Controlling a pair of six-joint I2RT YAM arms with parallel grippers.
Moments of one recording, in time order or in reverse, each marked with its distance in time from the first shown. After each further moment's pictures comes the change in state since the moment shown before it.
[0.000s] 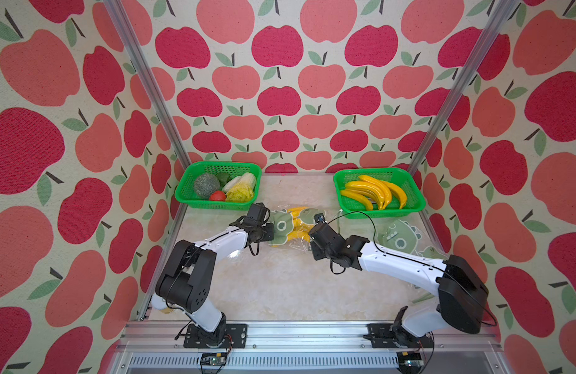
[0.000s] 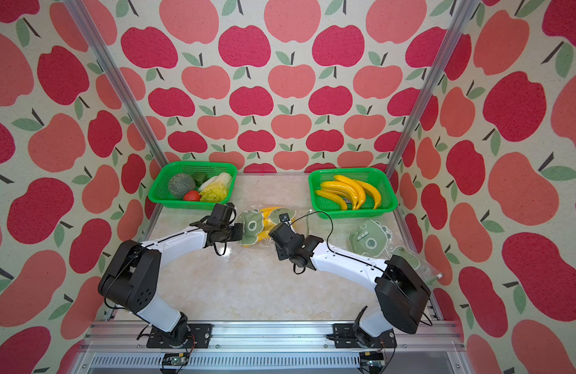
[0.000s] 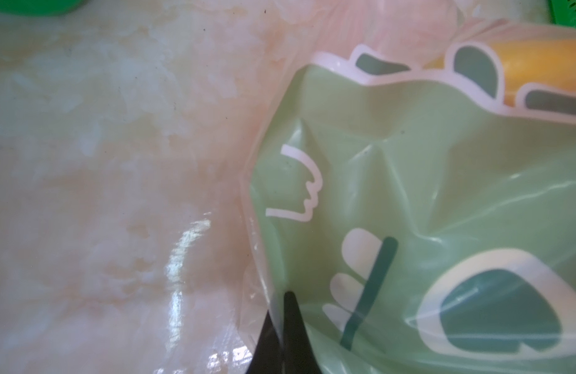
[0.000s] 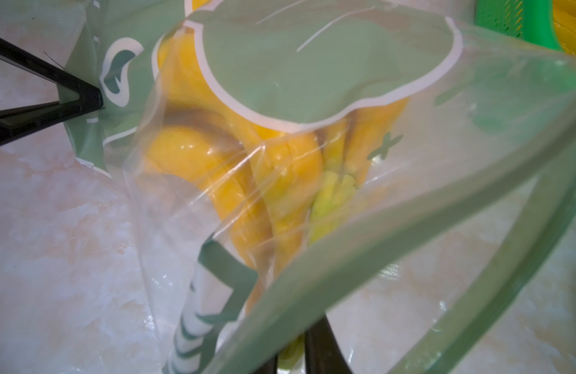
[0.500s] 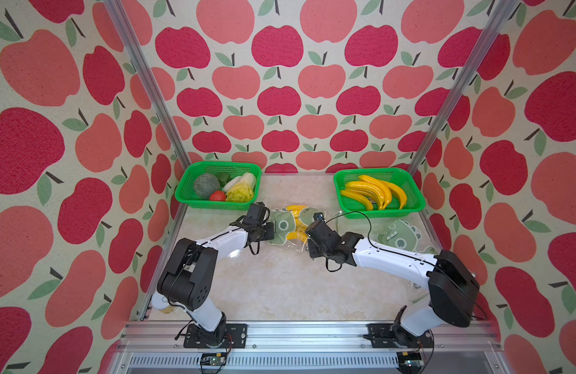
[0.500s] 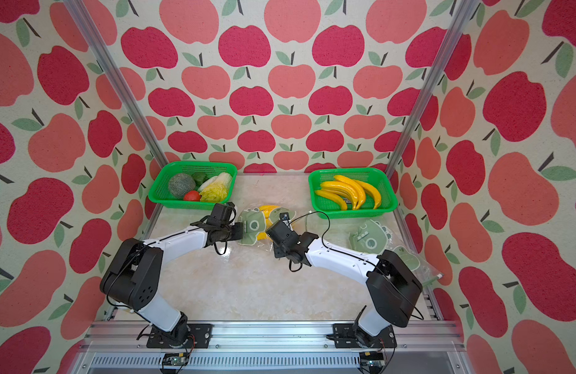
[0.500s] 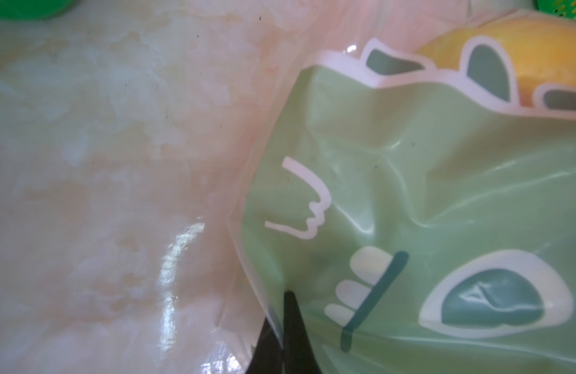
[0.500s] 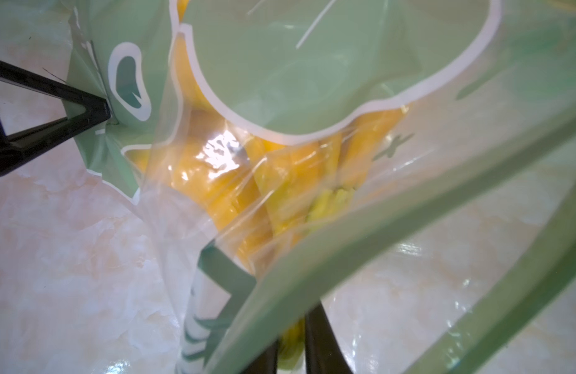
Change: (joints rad) left arm 0.014 0.018 0.000 0.038 0.030 -0.004; right arm -0.011 0.056 0.050 -0.028 -0.023 0.109
